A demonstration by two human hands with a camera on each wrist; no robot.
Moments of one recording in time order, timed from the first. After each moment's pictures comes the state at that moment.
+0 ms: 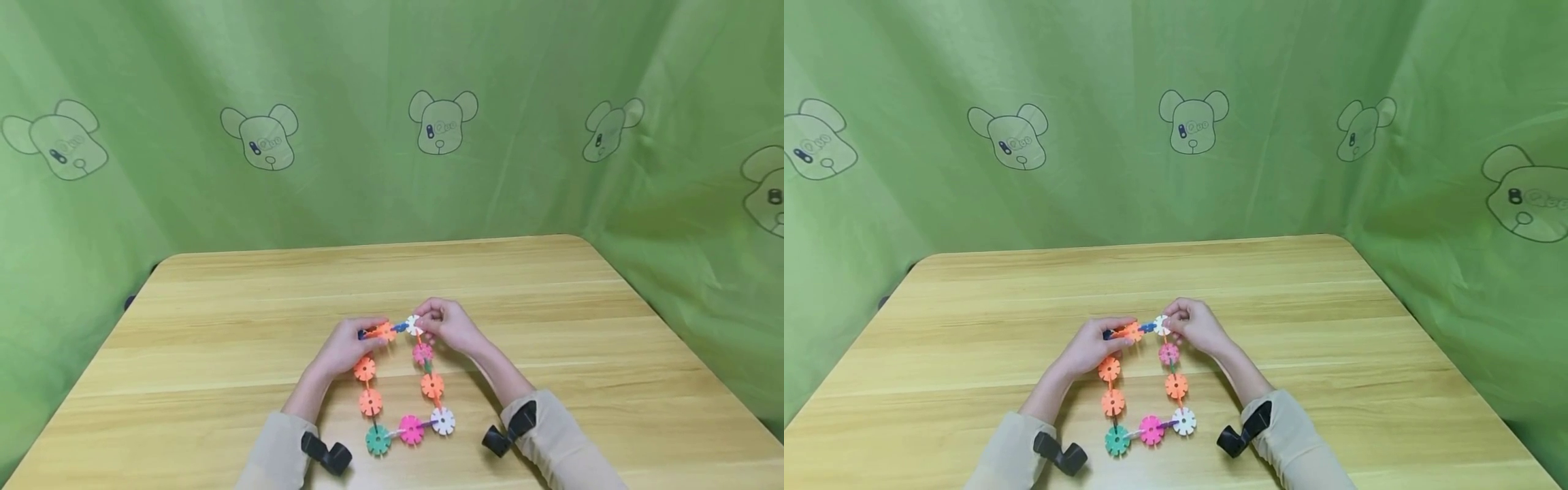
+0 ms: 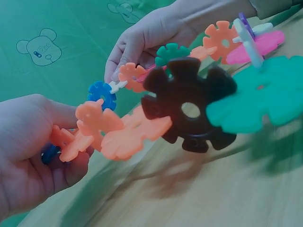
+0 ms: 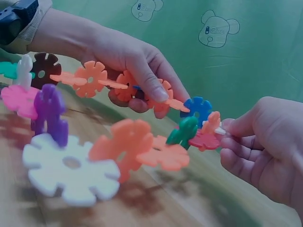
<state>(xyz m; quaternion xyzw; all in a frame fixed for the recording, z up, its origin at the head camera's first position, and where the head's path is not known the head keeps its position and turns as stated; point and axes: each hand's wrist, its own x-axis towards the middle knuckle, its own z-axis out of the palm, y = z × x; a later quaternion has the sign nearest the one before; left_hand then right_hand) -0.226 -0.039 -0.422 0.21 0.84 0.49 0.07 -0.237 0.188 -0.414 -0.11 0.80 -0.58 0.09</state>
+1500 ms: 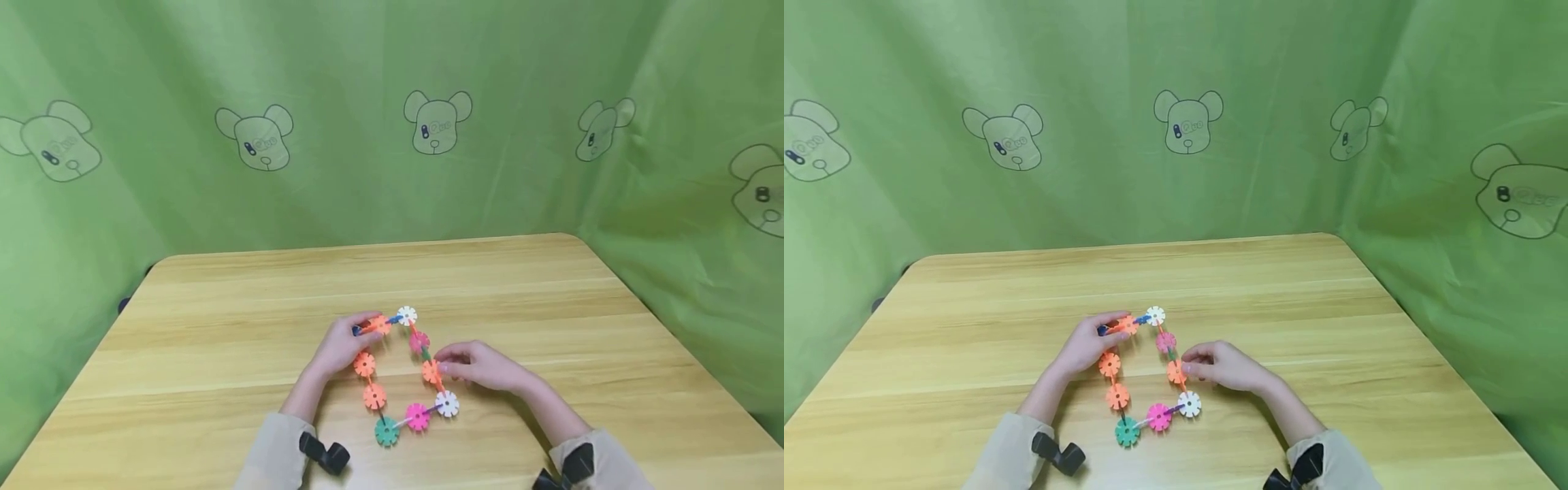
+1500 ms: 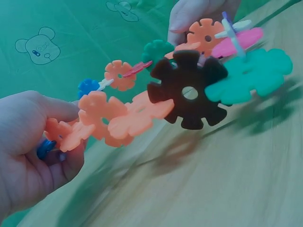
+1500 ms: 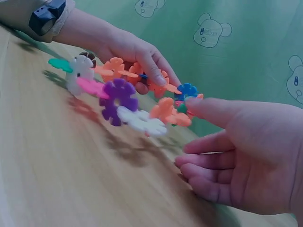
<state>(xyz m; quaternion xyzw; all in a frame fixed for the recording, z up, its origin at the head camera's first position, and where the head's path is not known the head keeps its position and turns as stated) -0.228 -0.037 -0.428 0.17 0.83 0.53 0.06 -0.178 0.237 -0.417 -0.21 0.86 -0.43 0.18</state>
